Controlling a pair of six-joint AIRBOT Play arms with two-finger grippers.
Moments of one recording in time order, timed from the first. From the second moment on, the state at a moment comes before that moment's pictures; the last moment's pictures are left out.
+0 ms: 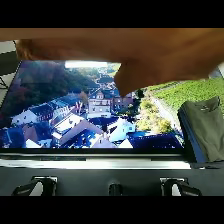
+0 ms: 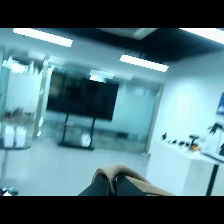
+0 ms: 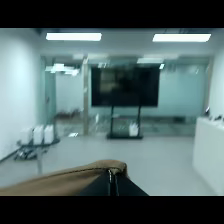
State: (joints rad) left arm 0.29 -0.71 1.85 0.96 -0.82 -1.47; right arm -0.28 -0.63 1.71 -1.19 0.71 1.37
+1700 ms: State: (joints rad) left arm 0.28 -1.75 1.56 0.84 -1.05 -1.33; right arm -0.08 -1.60 1.48 -1.15 0.72 1.65
